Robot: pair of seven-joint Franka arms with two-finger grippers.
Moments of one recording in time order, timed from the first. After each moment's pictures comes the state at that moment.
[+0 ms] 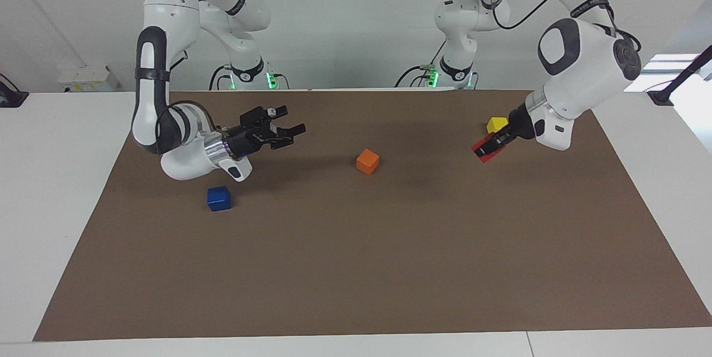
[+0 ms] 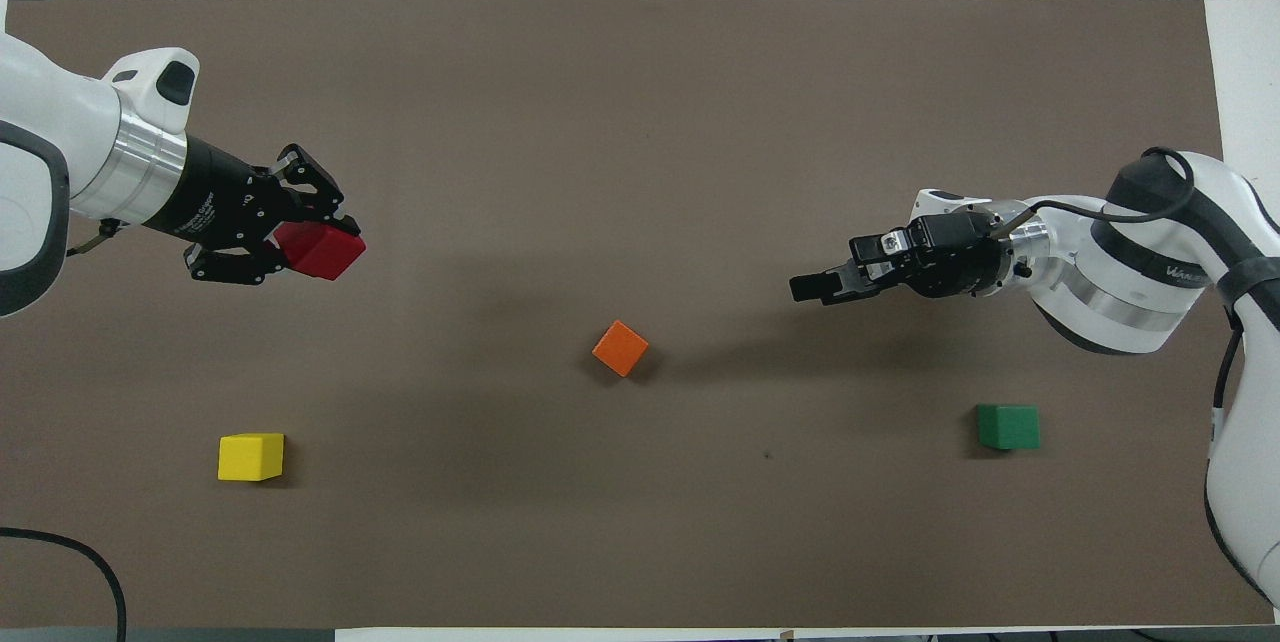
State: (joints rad) left arm -0.02 0.12 -0.11 -1.70 -0.42 1.68 -0.72; right arm -0.02 0.36 -0.02 -2.05 1.69 1.15 -0.62
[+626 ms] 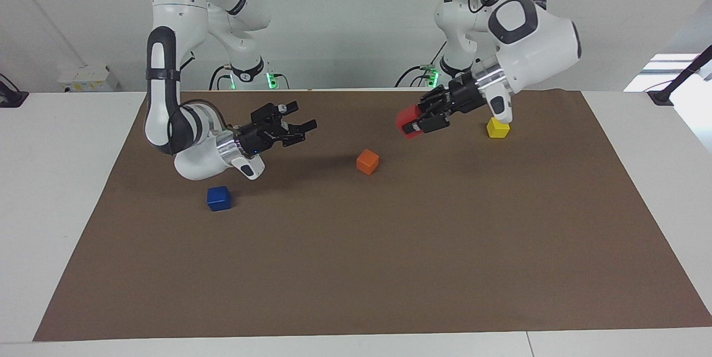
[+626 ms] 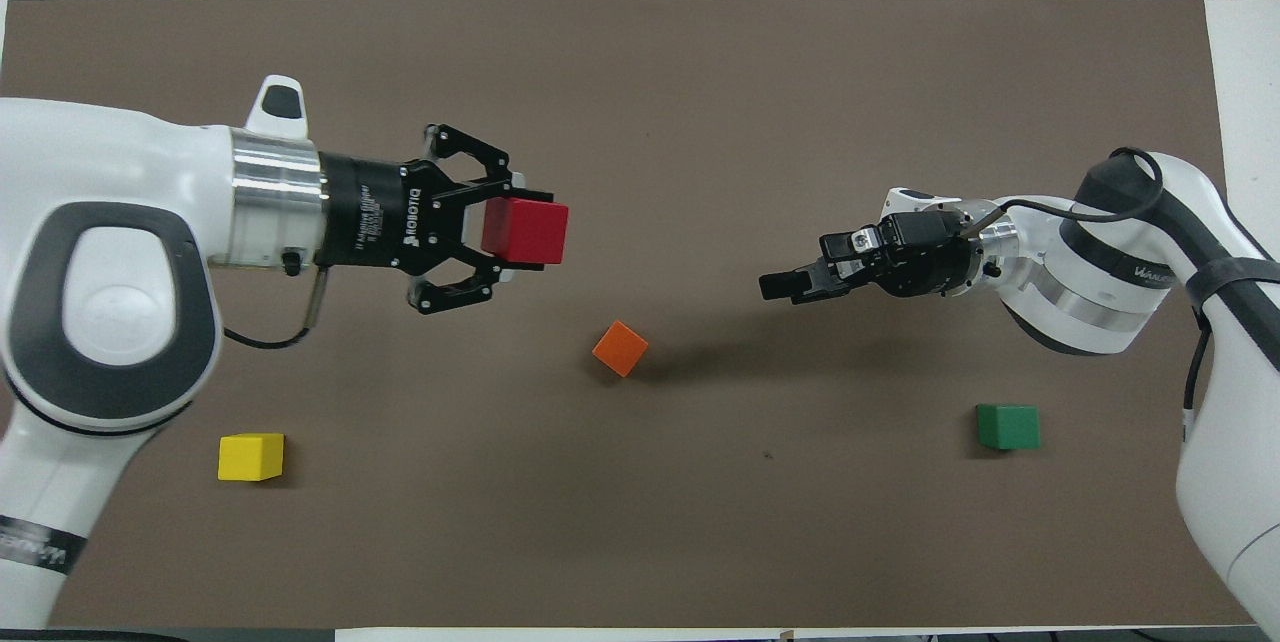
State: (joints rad) left arm -0.20 0.01 -0.15 -1.90 -1.03 2.04 -1.13; right arm 0.04 0.36 -0.02 -2.05 1.77 1.18 -0.62
